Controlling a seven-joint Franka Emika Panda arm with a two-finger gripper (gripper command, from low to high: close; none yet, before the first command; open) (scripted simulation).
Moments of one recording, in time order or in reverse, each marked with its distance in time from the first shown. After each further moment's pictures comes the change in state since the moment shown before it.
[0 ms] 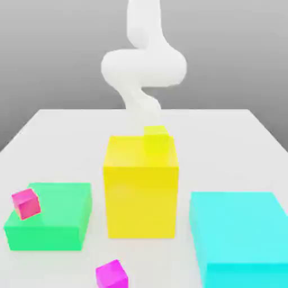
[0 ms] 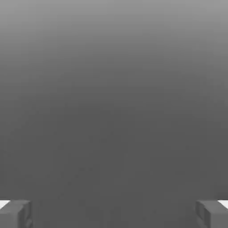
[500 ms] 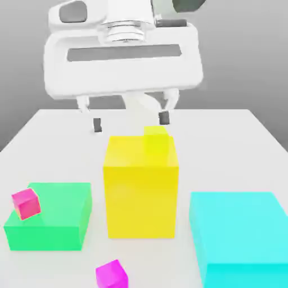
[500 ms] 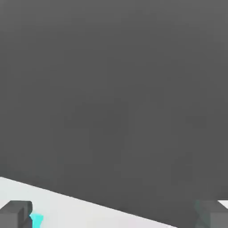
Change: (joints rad) arm 0.120 0.551 -0.170 -0.047 0.139 0.186 -0.428
